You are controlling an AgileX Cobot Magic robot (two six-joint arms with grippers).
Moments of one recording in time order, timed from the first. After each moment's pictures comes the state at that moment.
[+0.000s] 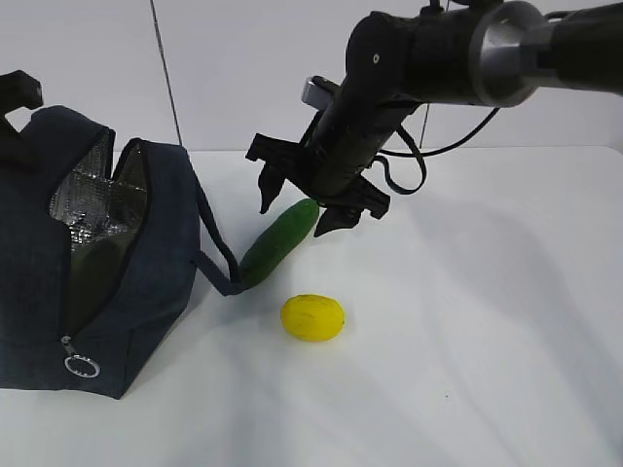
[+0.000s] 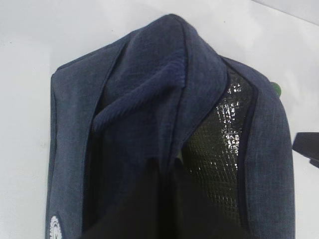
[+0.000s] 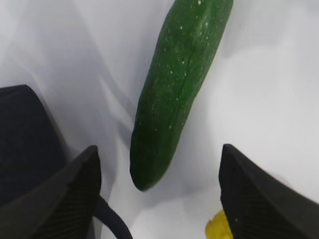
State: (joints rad) left arm -0.16 1.38 -1.00 -0.28 0.57 -0.22; right arm 0.48 2.13 -1.73 0.25 0.80 0.58
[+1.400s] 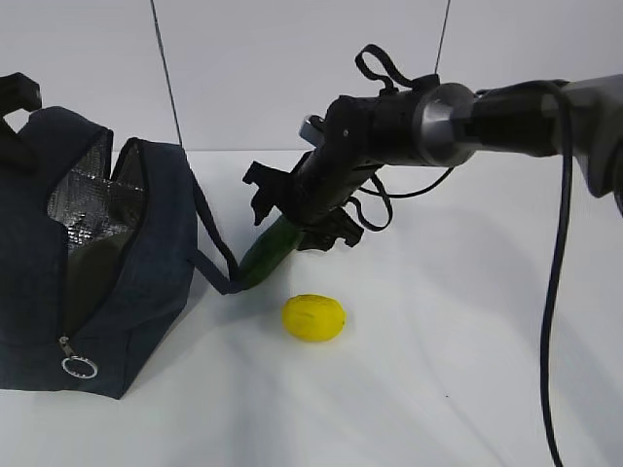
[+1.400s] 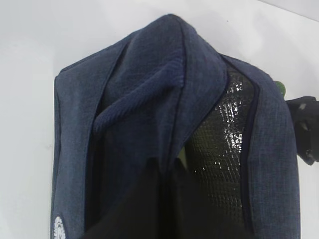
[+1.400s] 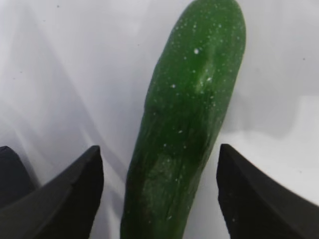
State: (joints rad) left arm -0.16 1.38 -1.00 -0.26 0.58 -0.22; right arm 0.48 2.32 -1.78 0.24 0.55 0.70
